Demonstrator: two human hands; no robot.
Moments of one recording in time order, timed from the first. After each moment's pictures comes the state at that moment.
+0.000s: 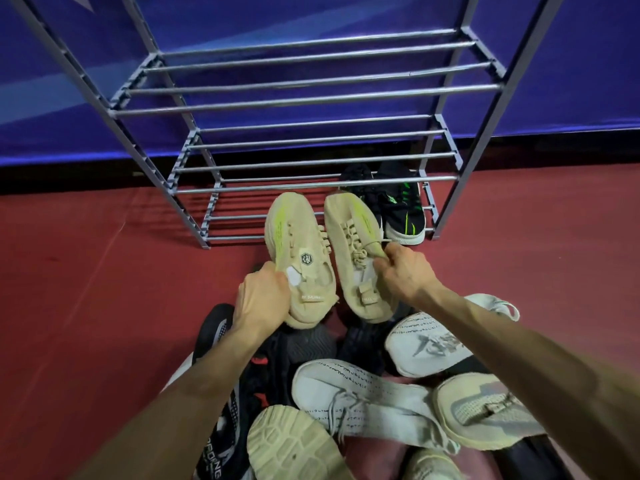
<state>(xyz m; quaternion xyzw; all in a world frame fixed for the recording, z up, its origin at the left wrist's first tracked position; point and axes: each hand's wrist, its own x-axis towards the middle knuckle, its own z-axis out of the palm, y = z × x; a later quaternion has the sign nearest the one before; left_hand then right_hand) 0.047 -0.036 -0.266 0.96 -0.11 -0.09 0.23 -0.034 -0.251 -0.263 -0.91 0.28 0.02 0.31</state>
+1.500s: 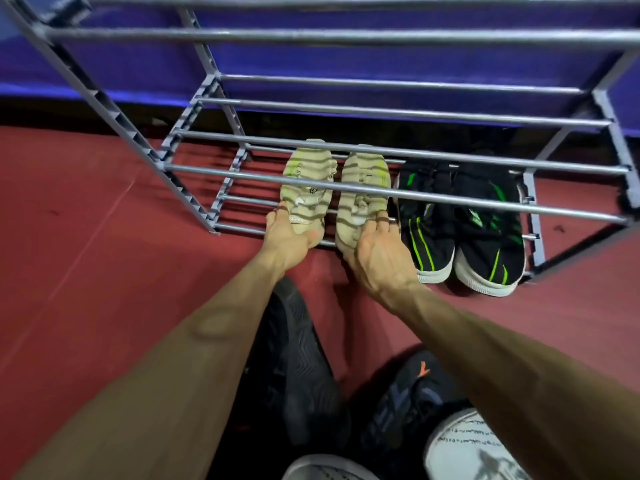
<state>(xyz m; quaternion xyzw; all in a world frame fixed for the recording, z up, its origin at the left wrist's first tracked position) 0.217 -0.096 -0.352 0.91 0.03 -0.17 0.37 0.141 -0.239 -0.358 -0.99 0.11 0.03 0.10</state>
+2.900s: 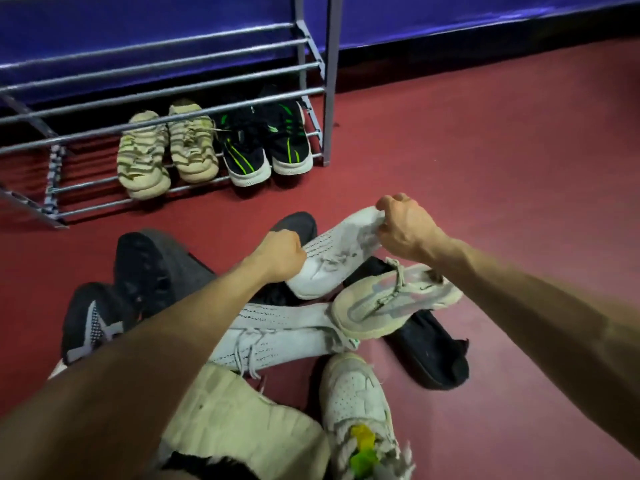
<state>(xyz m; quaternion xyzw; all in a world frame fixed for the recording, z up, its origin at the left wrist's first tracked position) -0.041 -0.175 -0.305 0.87 -0.36 -0.32 0.10 -0.182 -0.340 -0.281 -0.93 0.33 0.07 0.17</state>
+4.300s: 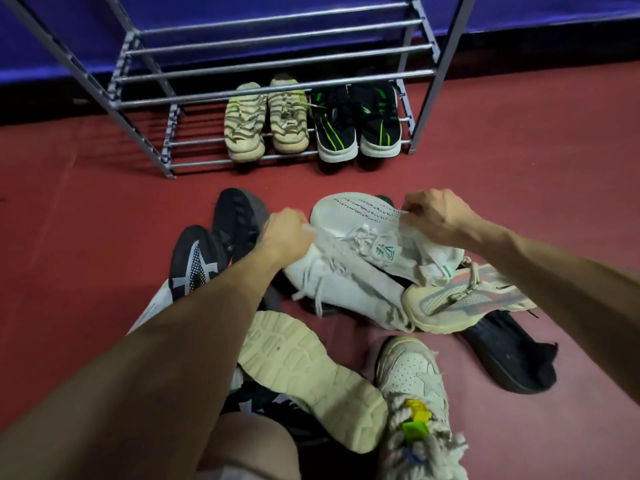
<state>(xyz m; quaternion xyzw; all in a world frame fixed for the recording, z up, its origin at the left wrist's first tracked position) 0.000 -0.075 -0.302 0.93 -0.20 -0.24 0.18 -0.127 -0.297 -0.288 -0.95 0.20 0.09 0.24</state>
